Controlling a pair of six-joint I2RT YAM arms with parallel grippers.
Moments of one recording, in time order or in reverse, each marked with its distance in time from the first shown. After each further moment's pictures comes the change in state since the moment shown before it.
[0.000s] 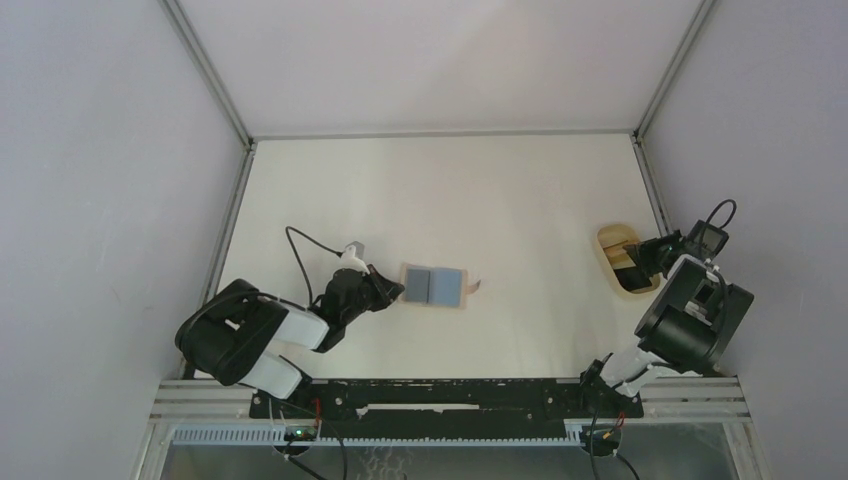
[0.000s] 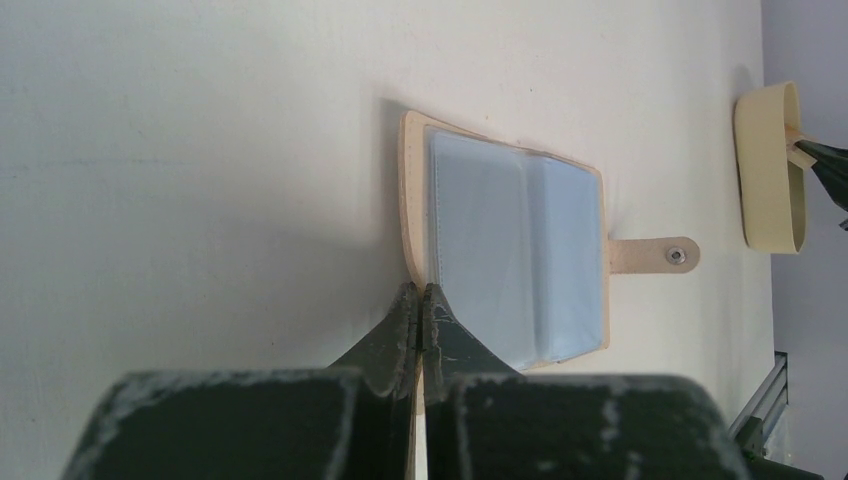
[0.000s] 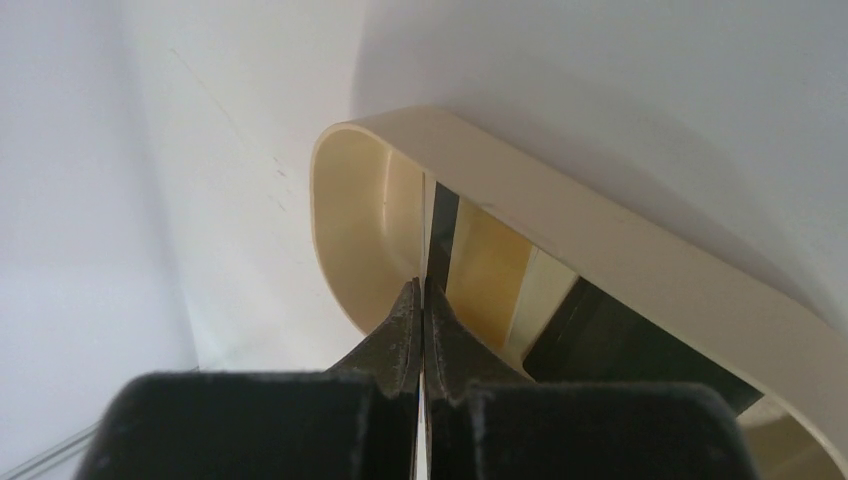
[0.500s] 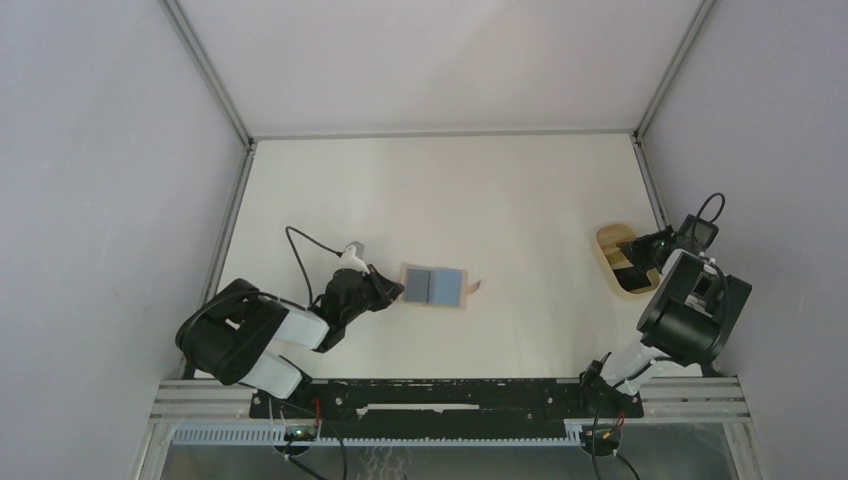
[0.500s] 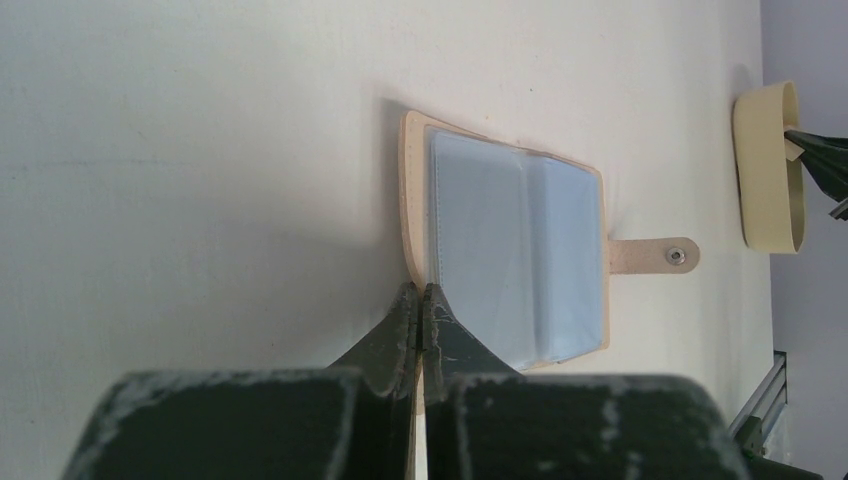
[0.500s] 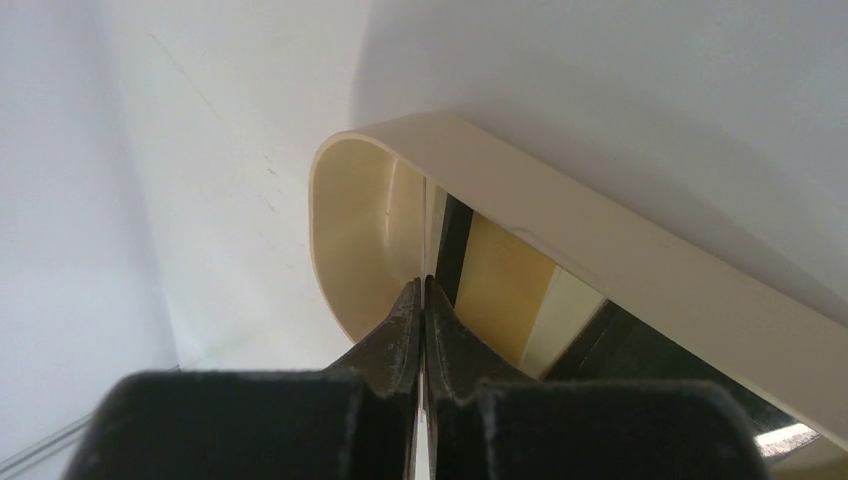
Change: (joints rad) left arm 0.002 0.003 0.000 0.003 0.003 0.000; right arm 0.060 0.048 0.017 0.025 0.025 0.006
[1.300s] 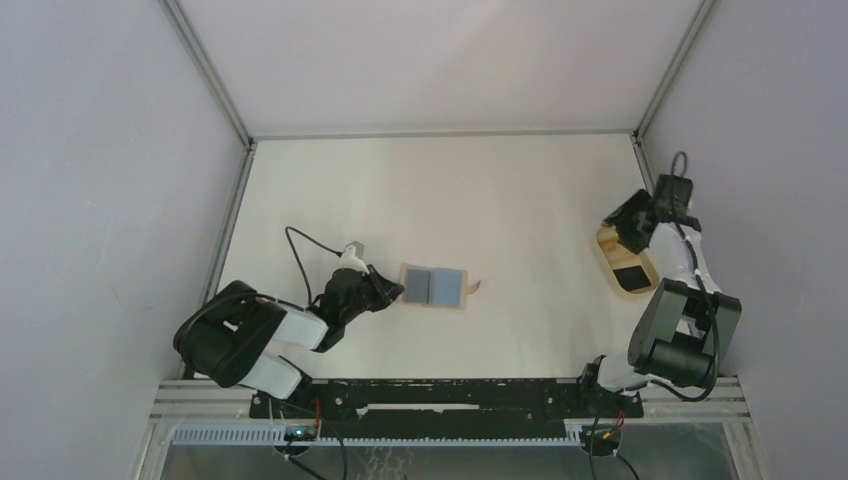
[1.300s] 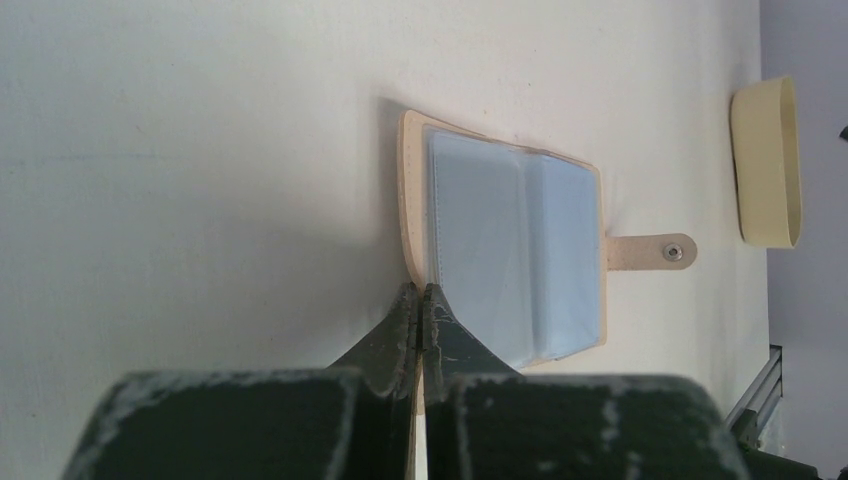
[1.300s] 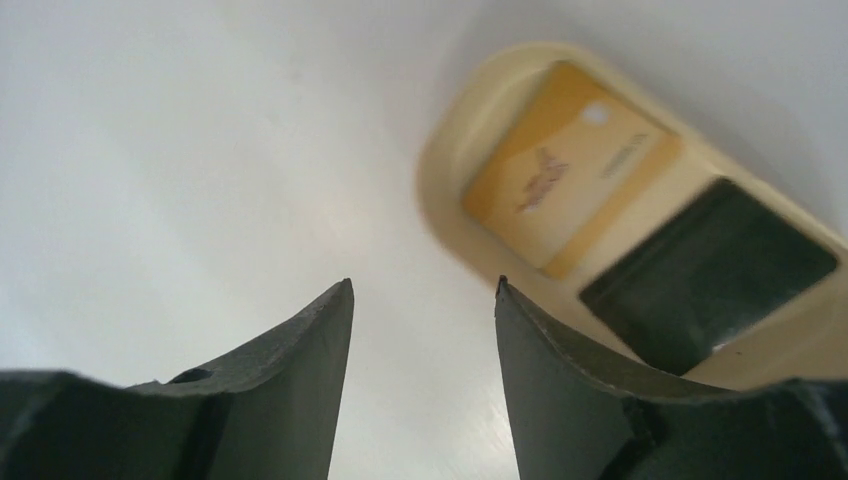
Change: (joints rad) left arm 0.006 -0.014 0.000 -0.019 0.015 0.000; right arm 0.204 -0.155 0.208 -0.407 0.274 -0.193
